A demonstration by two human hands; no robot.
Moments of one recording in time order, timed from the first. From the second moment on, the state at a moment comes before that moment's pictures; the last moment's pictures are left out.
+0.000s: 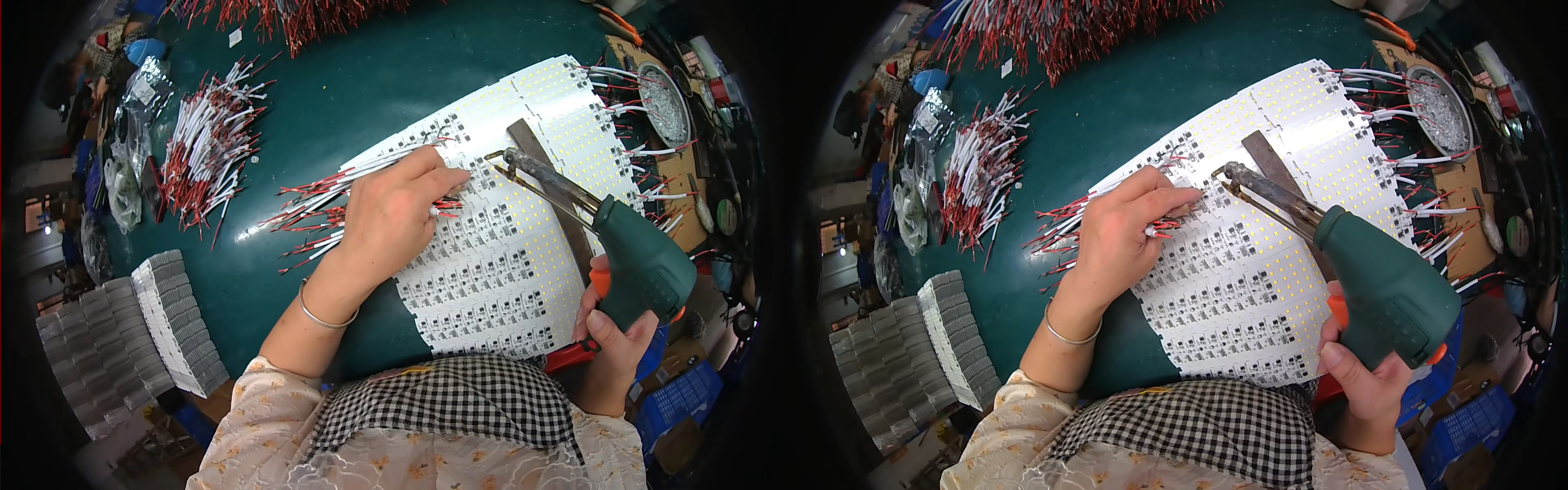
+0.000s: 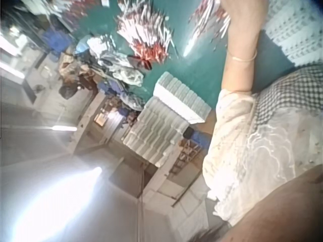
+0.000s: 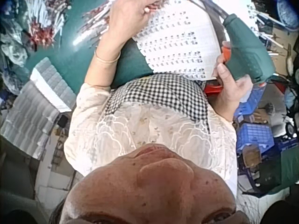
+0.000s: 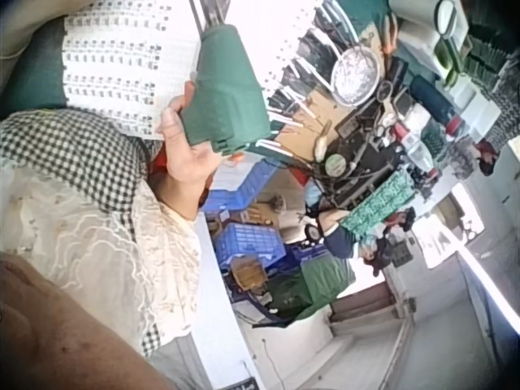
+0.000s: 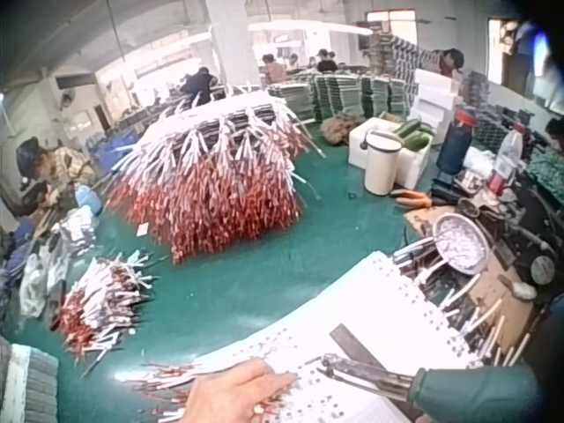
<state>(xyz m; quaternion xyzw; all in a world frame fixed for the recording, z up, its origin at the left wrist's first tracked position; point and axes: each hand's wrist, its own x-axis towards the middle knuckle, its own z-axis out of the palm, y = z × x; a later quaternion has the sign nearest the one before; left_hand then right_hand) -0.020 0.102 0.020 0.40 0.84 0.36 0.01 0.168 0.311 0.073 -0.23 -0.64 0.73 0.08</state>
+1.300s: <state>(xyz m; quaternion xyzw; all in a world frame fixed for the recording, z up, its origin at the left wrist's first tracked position) -0.043 0.103 0.028 0.47 0.80 0.36 0.09 0.196 0.300 0.064 -0.22 -0.71 0.67 0.04</state>
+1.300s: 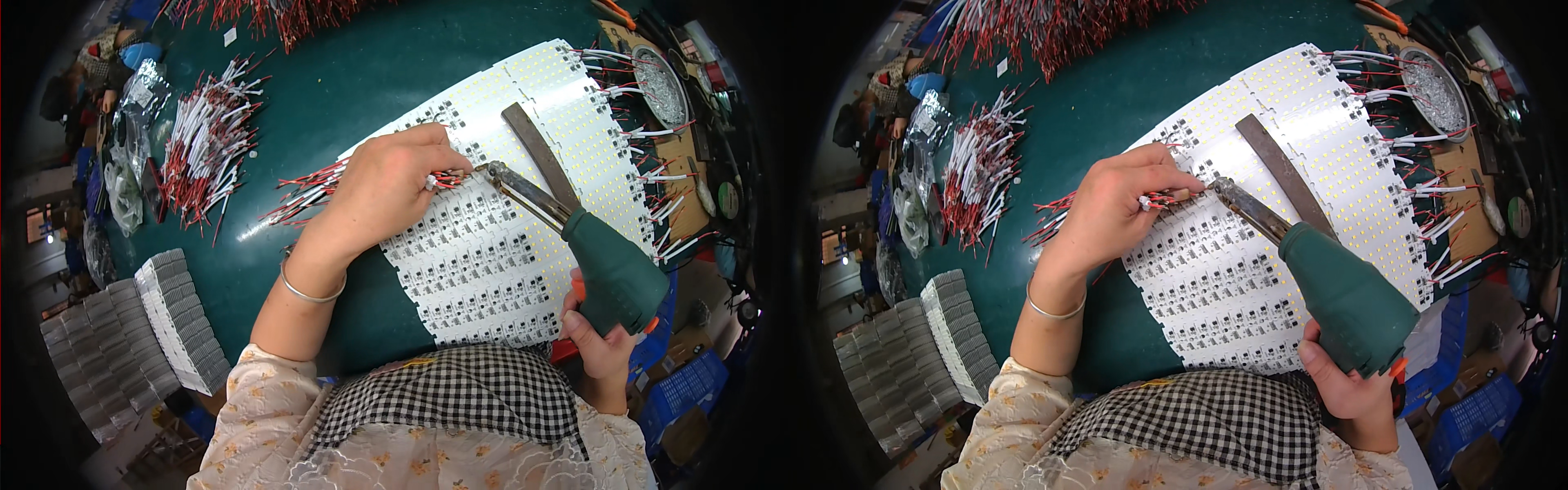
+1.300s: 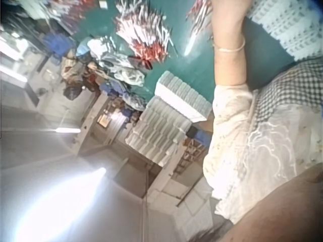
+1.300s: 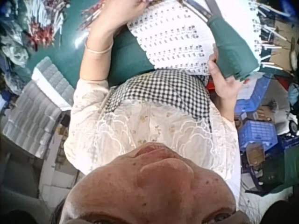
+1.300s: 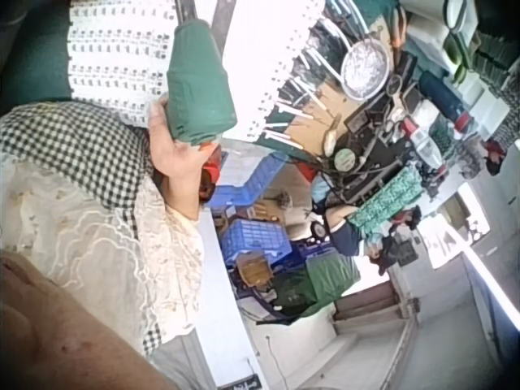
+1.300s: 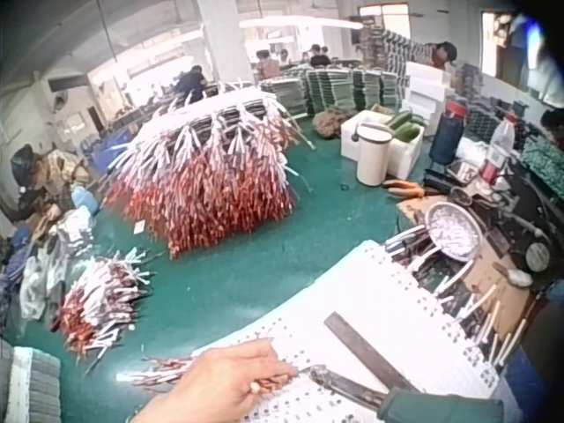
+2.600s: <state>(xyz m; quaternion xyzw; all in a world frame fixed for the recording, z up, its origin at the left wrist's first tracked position) 0.050 -0.011 0.072 0.26 0.90 0.35 0.02 0.232 0.318 0.092 -0.19 -0.75 0.60 0.21</state>
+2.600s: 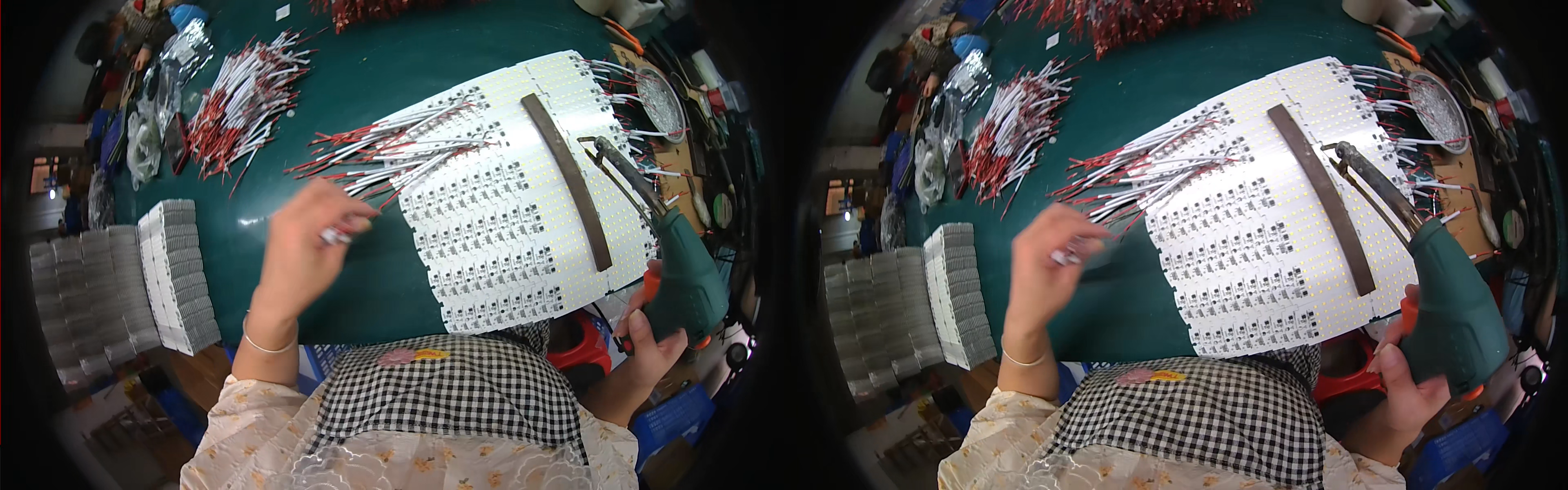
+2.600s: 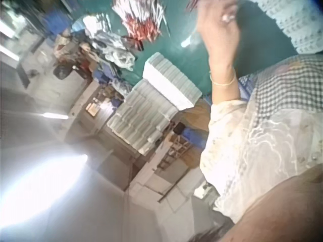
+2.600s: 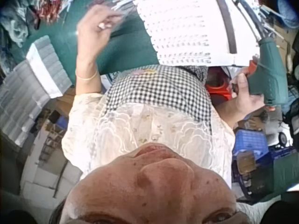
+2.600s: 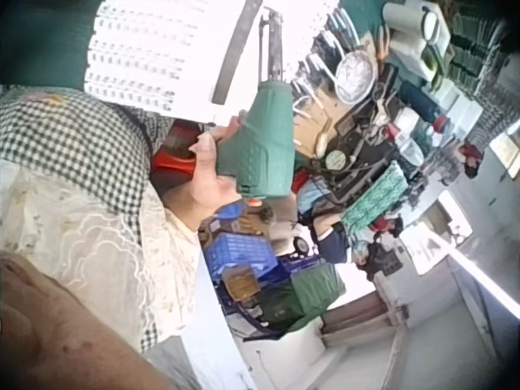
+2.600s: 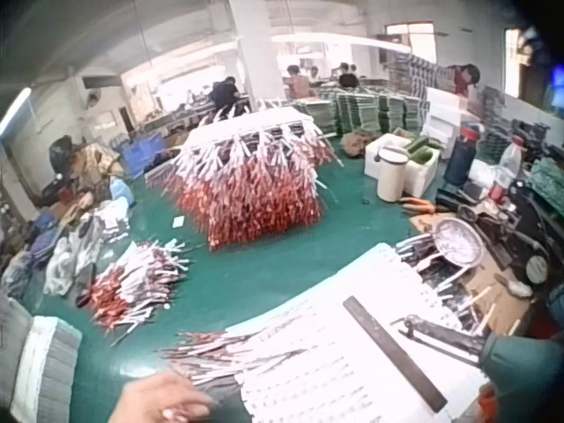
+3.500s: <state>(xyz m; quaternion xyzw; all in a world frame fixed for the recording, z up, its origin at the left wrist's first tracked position) 0.053 -0.004 0.002 0.34 0.89 0.31 -0.04 0.209 0.248 0.057 -0.18 -0.68 0.71 -0.04</state>
